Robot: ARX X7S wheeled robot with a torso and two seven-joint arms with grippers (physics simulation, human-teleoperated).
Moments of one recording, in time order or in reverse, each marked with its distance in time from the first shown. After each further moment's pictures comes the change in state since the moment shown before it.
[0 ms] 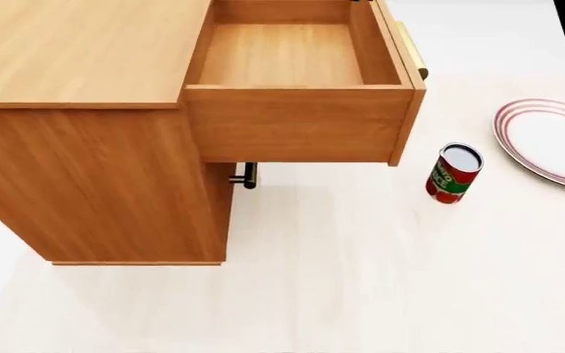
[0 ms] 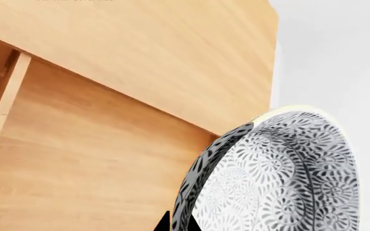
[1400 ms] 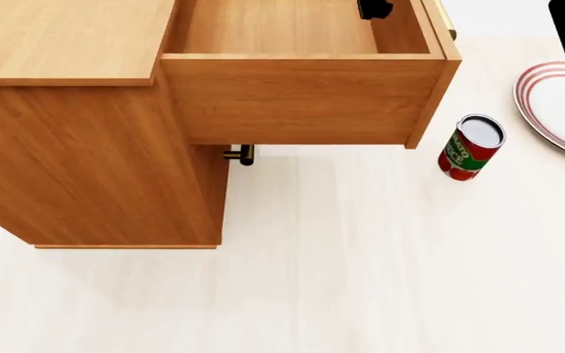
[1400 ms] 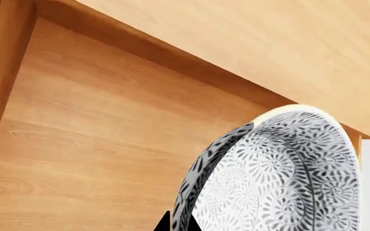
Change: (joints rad) left arm 0.097 0.038 -0.108 0.014 -0.014 -0.014 -0.022; right arm -0.006 0.000 -0.032 -0.019 0.013 0.102 -0.102
